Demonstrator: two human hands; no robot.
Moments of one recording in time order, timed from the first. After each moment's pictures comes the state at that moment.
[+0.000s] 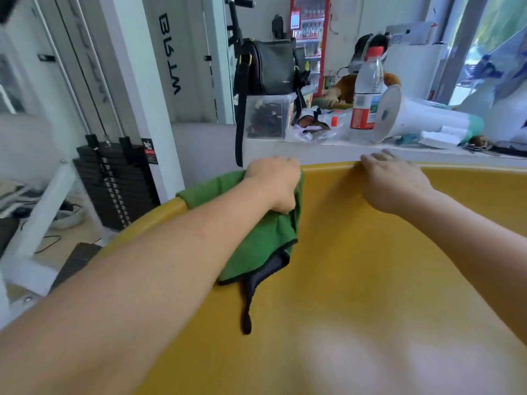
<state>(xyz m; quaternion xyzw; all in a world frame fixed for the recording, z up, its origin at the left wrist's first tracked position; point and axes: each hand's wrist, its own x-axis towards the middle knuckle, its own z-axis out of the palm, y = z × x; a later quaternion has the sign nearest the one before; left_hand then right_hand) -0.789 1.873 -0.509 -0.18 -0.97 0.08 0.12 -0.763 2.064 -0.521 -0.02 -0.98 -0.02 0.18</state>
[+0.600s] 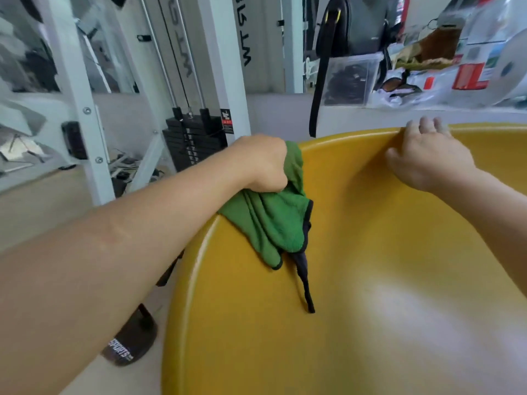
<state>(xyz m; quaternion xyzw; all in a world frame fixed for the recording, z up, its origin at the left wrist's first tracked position) -0.716 1.732 -0.494 -0.08 -0.99 0.06 0.05 -0.780 1.981 -0.545 0.00 -0.98 0.09 0.16</state>
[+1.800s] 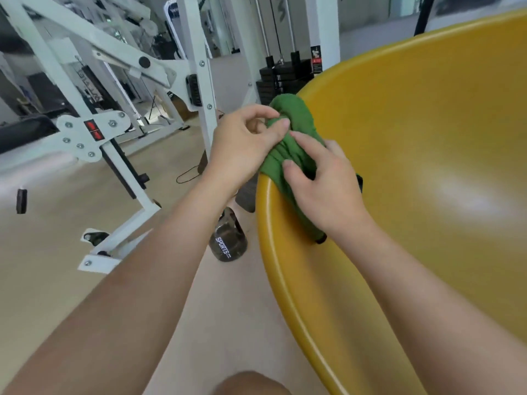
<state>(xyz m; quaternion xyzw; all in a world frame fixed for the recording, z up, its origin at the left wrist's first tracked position) -0.536 1.672 -0.568 0.08 -0.86 -0.38 0.32 -0.557 1.795 -0.631 0.29 -0.77 0.56 0.12</state>
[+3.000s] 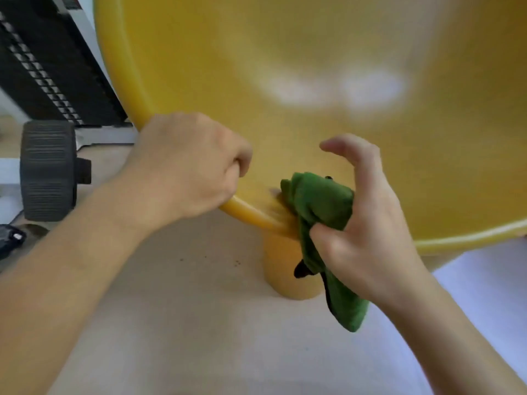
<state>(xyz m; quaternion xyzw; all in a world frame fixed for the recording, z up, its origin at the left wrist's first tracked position) -0.461 1.684 -0.639 -0.41 -0.89 -0.02 0.20 -0.344 1.848 -0.694 0.00 -0.87 0.41 0.28</state>
